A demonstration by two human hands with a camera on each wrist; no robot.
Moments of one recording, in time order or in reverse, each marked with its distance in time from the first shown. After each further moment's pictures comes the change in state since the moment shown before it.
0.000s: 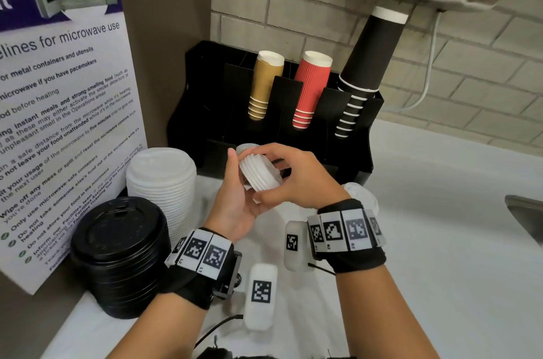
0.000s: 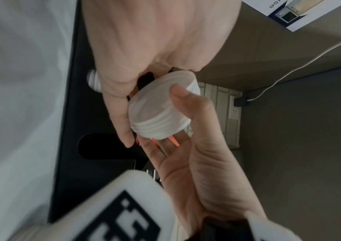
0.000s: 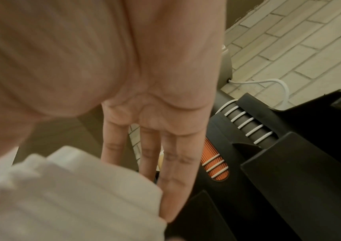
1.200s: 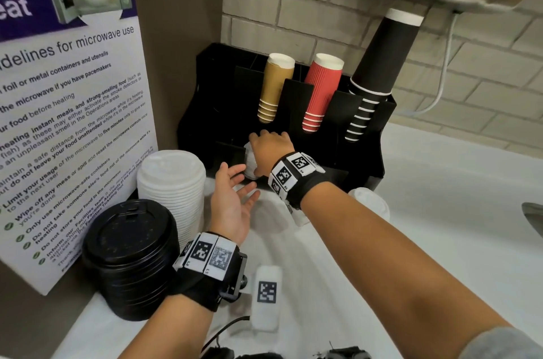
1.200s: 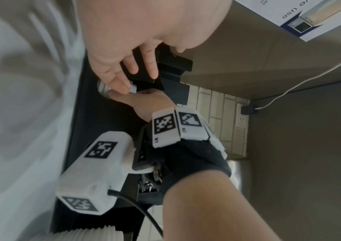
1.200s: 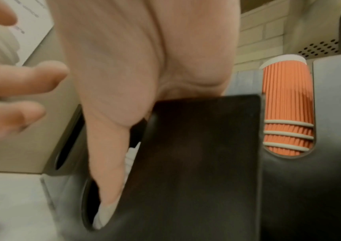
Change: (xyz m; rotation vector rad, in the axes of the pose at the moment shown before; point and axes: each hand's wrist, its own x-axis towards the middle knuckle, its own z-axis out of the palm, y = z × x) left_hand 0.006 -0.001 -0.010 -0.092 0.400 0.096; right_hand 0.111 0.014 0.042 -1.002 -0.157 0.085
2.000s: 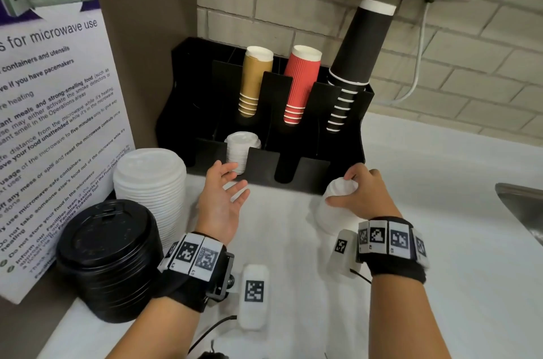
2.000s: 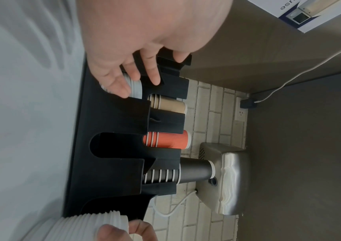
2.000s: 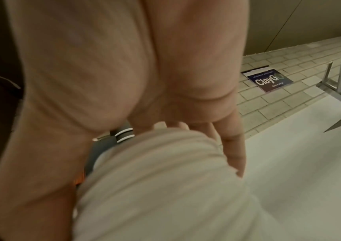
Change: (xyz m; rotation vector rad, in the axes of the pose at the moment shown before) left_hand -0.002 -0.010 -0.004 0.063 -0.074 -0.021; right_hand -0.162 0.118 0.056 0.825 0.173 0.620
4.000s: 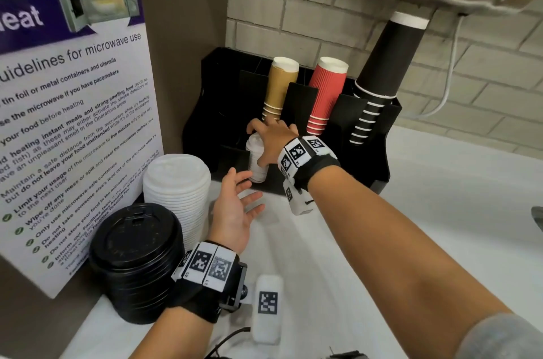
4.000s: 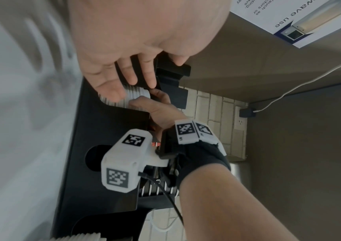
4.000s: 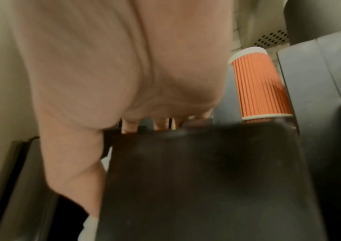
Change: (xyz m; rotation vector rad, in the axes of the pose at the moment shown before) left_hand -0.001 0.010 -0.005 0.025 0.060 -0.018; right_hand 0.080 -0.183 0.083 -0.616 -0.250 -0.598
